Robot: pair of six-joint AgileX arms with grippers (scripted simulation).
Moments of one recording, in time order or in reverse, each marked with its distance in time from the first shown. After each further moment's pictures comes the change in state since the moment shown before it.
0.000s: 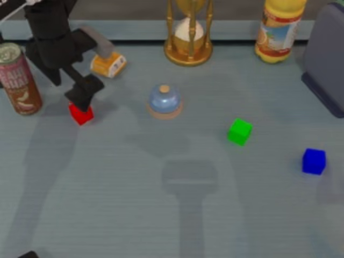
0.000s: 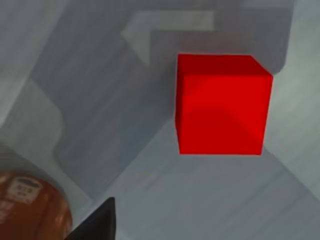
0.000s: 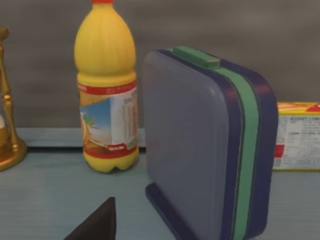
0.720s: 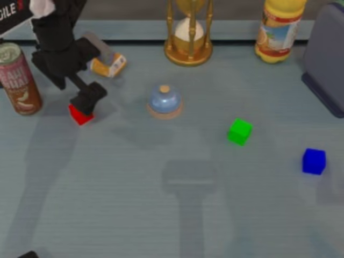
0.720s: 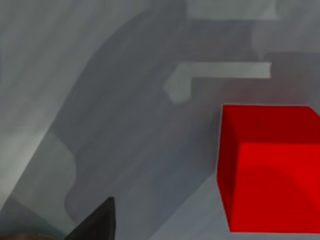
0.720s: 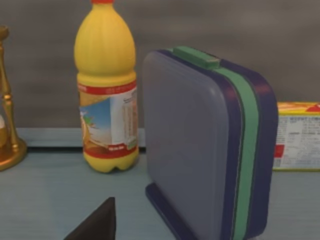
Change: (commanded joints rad) left arm 0.003 0.055 -0.043 0.127 -0.008 0.010; right arm 0.000 0.000 0.000 0.000 0.000 0.000
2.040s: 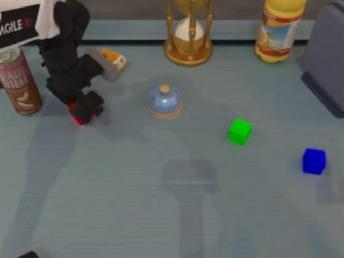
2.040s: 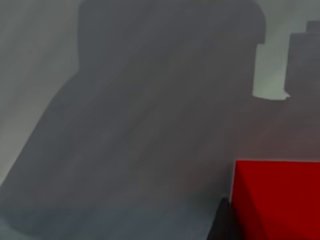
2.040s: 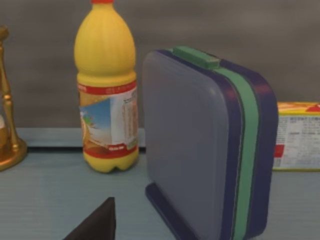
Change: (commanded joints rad) left arm 0.003 0.049 -0.139 0.188 0.001 0.004; right arm 0.000 0.000 0.000 0.000 0.000 0.000
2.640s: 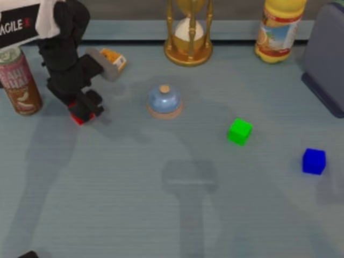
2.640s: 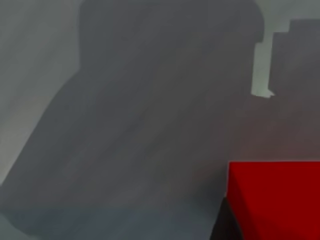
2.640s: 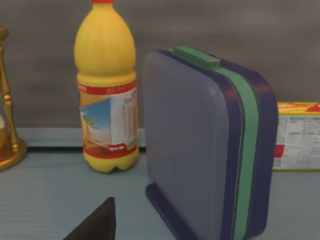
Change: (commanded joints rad) left arm -0.004 -0.042 0.008 -0.024 0.020 -0.013; right arm 0.000 0.000 0.000 0.000 0.000 0.000
